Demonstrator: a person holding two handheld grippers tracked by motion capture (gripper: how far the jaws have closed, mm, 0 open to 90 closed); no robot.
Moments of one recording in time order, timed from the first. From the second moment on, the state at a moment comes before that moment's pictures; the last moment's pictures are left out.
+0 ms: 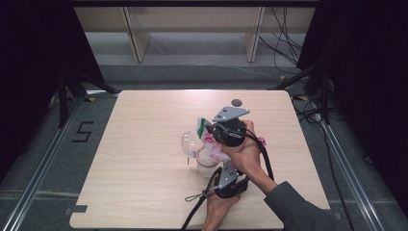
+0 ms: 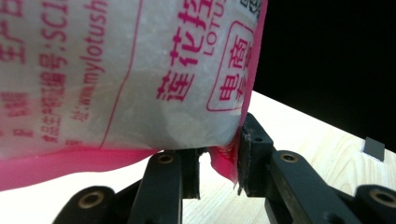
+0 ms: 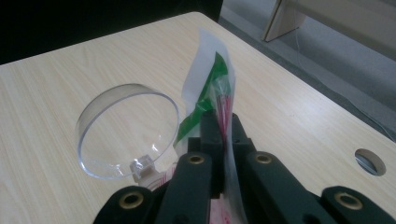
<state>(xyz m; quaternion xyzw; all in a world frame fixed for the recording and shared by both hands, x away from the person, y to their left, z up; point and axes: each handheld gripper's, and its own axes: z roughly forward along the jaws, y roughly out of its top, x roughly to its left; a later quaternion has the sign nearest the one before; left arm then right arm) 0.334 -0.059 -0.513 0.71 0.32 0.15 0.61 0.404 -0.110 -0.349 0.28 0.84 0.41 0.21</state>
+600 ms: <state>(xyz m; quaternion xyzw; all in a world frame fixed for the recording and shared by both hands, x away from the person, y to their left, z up) 0.334 -0.059 -0.512 0.71 0.31 0.15 0.62 0.406 -0.104 -0.352 0.28 0.85 0.40 0.22</state>
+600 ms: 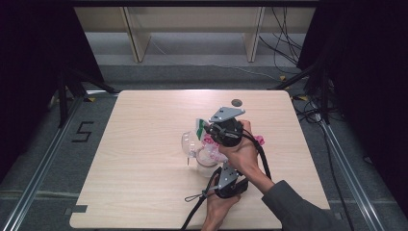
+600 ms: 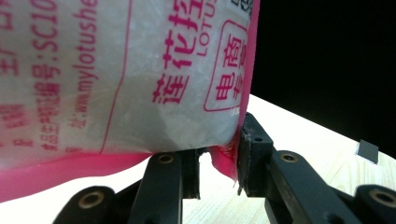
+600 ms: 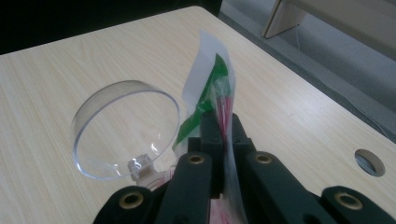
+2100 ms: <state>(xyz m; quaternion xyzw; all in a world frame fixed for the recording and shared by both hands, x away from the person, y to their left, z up) 0.331 -0.058 -0.509 0.70 0.31 0.15 0.62 0.408 -0.099 -0.353 0.28 0.84 0.40 0.22</state>
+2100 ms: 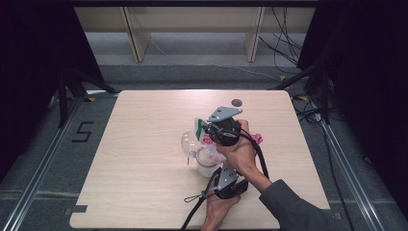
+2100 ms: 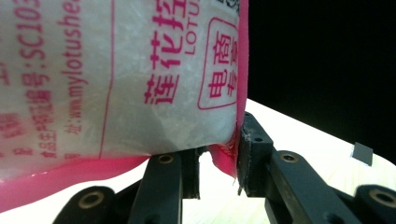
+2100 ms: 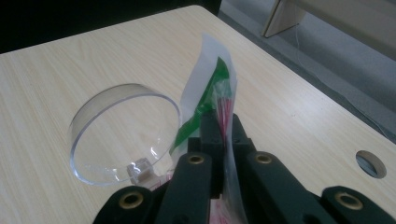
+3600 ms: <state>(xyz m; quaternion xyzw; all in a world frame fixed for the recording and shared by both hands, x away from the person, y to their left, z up) 0.331 -0.056 -0.506 0.70 0.29 0.15 0.64 0.416 -0.096 -0.355 0.30 0.83 0.41 0.22</state>
